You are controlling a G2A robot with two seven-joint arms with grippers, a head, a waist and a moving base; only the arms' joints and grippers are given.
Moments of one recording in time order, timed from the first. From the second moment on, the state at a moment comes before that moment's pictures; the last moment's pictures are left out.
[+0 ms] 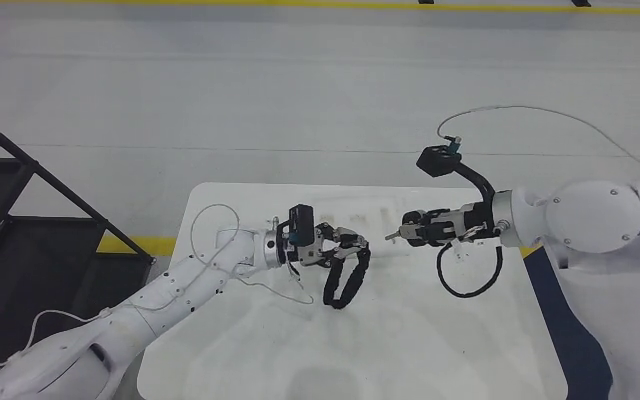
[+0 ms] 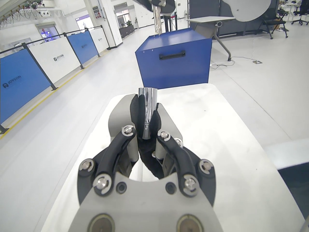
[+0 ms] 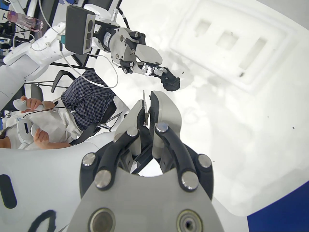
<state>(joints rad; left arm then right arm) 0.76 -0.93 -0.46 -1.35 1.19 -0.69 0.66 -0.84 -0.98 1.23 -2.00 -0.20 0.27 1.52</state>
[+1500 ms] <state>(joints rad) 0.81 -1.03 -0.49 -1.37 1.22 -0.61 0.75 -0.80 -0.92 1.22 -2.15 -0.27 0.28 1.54</state>
